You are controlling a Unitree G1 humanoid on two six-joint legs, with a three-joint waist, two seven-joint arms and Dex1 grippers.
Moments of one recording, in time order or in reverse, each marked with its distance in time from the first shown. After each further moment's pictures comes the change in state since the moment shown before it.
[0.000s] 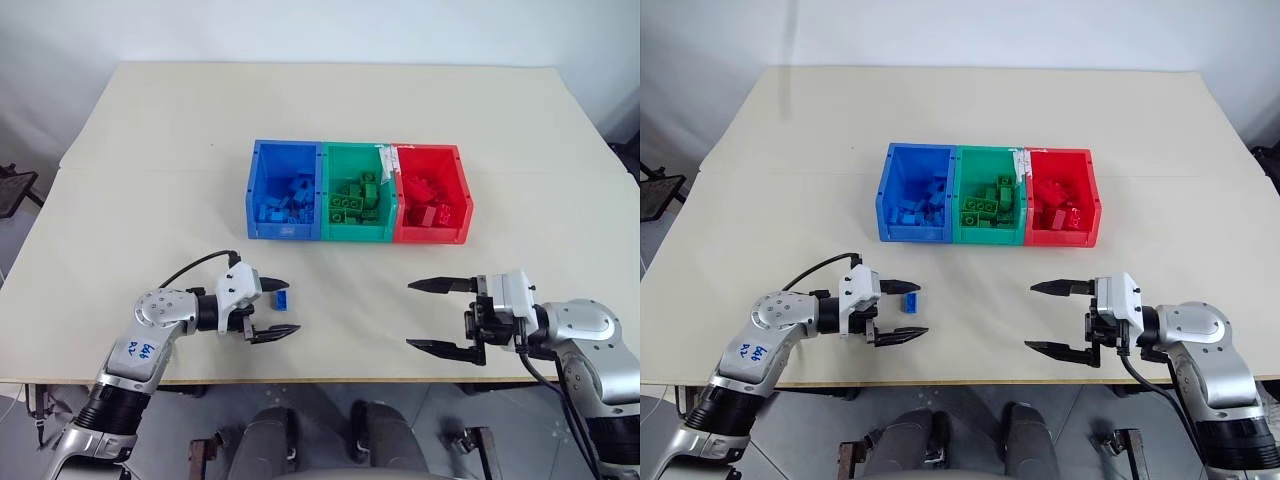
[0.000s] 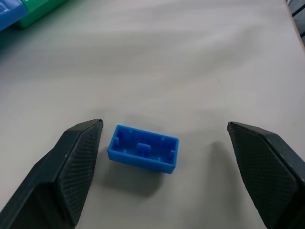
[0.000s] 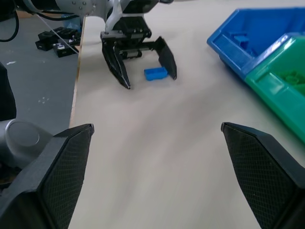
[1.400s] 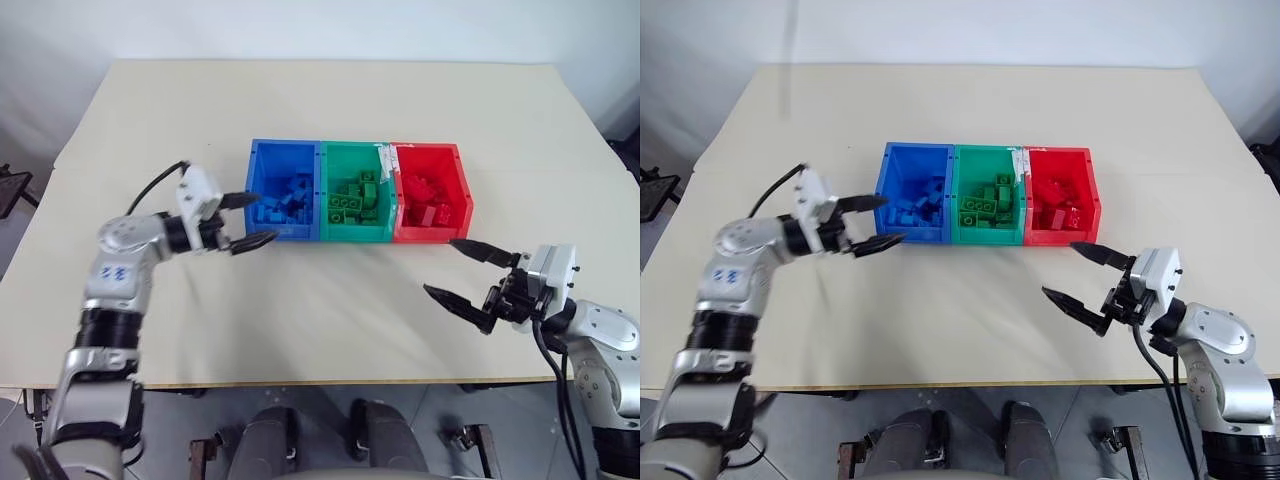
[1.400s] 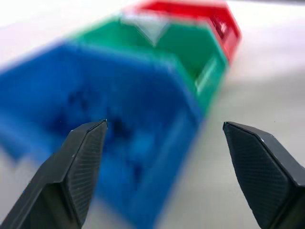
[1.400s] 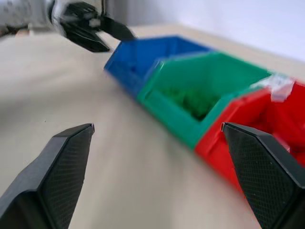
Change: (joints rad) left arm -0.314 0.074 0.163 0.348 -0.079 -0.101 -0.097; right arm 0.041 0.048 -0.139 -0.040 0.049 0.010 -0.226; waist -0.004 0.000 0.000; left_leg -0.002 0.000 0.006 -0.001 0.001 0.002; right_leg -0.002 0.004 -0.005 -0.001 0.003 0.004
